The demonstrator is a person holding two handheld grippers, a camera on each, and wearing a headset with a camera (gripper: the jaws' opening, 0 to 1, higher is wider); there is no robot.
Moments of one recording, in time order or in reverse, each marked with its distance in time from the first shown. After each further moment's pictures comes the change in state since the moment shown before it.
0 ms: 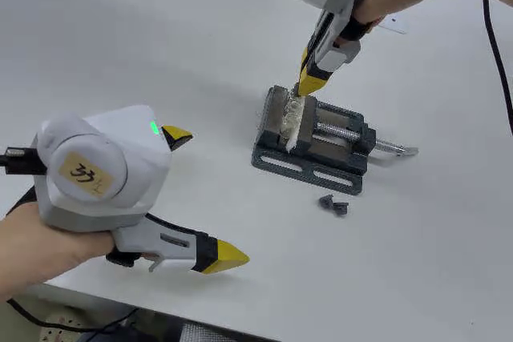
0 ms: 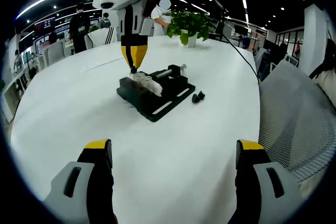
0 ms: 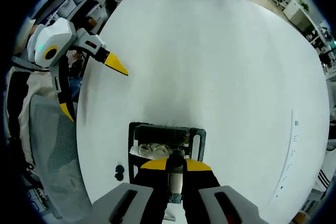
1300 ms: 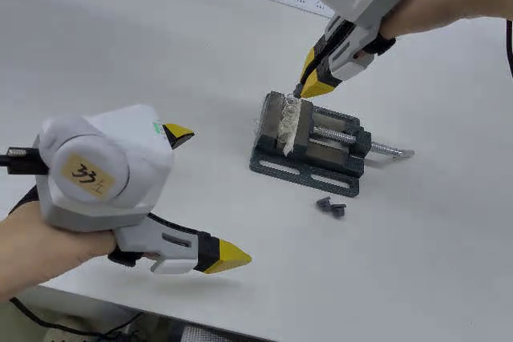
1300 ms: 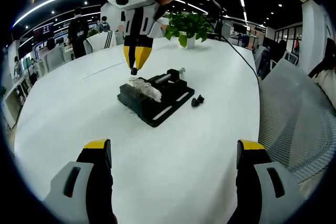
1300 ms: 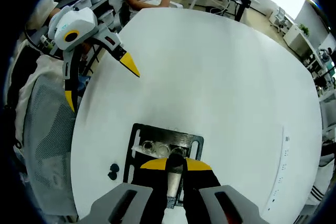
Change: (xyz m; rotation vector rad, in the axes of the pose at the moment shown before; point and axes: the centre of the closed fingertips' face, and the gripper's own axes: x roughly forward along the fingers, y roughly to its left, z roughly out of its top) left arm -0.004 -0.004 0.011 0.033 -0.007 0.011; right arm -0.014 0.007 -0.002 -0.137 -0.182 -0.057
